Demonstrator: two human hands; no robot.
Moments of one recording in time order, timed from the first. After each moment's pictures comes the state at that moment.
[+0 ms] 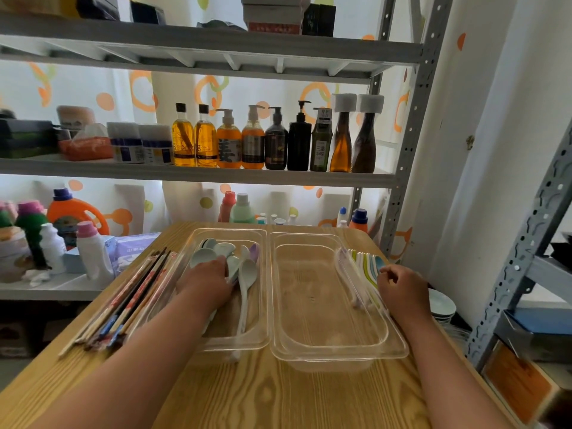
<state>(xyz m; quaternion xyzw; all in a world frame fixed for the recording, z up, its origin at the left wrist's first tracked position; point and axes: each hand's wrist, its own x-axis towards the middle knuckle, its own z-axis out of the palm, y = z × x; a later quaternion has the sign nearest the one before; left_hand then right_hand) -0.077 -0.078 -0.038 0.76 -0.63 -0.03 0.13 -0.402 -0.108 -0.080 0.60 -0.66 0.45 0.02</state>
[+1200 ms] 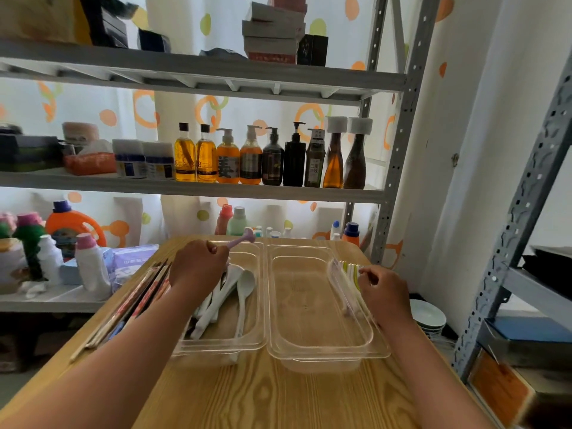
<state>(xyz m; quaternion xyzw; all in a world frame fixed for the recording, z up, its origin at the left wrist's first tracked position) -0.080 -0.052 0.010 0.72 -0.55 -0.04 0.42 -0.369 -0.060 -0.033 0.62 -0.62 0.48 -0.01</state>
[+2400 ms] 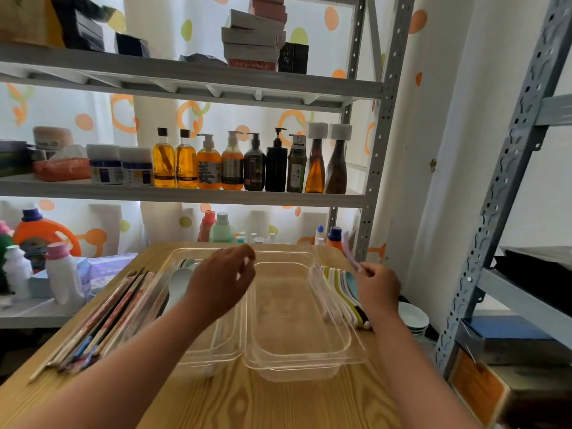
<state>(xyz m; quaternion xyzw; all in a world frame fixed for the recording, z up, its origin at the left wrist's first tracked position) -0.122 -0.060 -0.009 0.49 -0.76 0.11 0.40 -0.381 -0.069 -0.019 0.49 -0.68 0.54 -0.08</state>
